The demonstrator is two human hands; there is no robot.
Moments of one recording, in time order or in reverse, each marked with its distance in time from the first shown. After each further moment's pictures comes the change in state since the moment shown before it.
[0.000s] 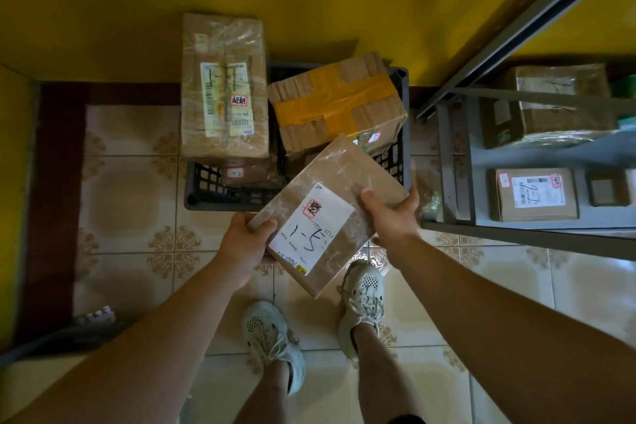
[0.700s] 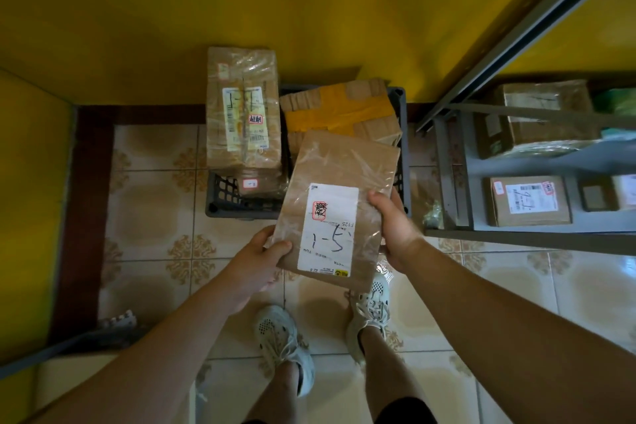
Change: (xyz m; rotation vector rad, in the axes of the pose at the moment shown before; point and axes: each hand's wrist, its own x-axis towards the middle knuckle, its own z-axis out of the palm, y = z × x) left_hand -0.074 0.019 -0.023 0.050 -0.206 -0.038; right_hand -0.043 -0.016 -0.007 0.250 -0.294 0.020
